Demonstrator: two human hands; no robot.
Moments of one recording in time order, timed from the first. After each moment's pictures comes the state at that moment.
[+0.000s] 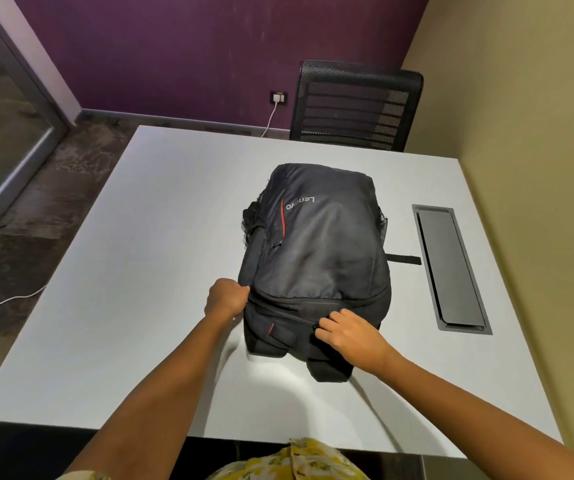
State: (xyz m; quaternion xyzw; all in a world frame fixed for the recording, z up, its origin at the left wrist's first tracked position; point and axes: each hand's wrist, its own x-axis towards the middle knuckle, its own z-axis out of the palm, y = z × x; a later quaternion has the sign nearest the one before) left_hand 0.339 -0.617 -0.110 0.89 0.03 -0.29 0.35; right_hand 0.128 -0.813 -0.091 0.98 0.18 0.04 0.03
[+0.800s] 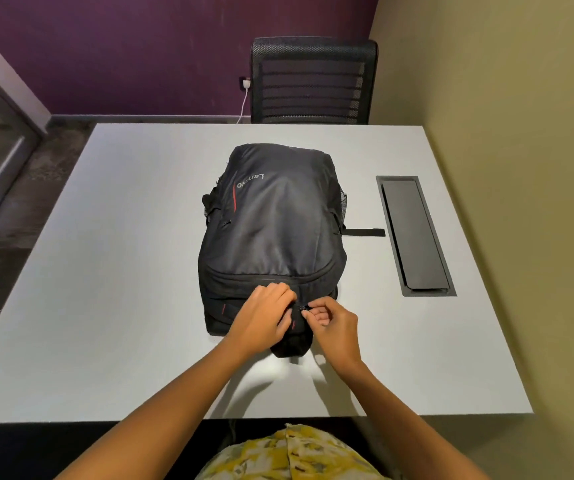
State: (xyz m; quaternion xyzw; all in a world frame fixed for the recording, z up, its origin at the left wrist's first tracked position) left_hand 0.199 -0.681 -0.100 0.80 -0.58 -0.02 0.17; right_hand 0.062 -0.796 -0.105 0.74 -0.37 0.17 -0.52
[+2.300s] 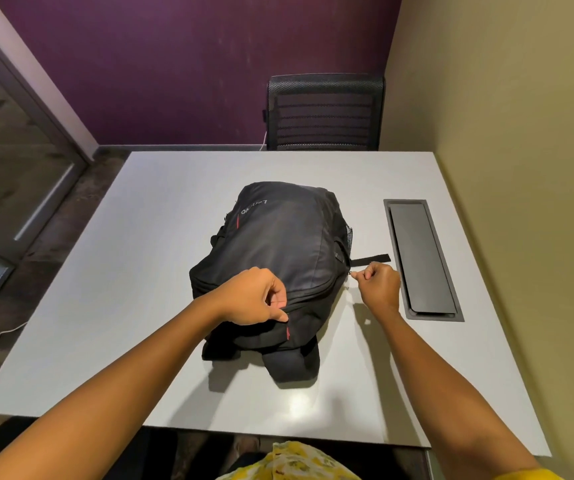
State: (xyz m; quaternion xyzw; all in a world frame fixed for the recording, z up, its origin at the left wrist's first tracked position) left_hand 0.216 -0.701 0.039 0.82 -0.46 -0.32 0.14; right_hand 0.092 -0.941 -0.092 0.77 -0.45 0.19 -0.40
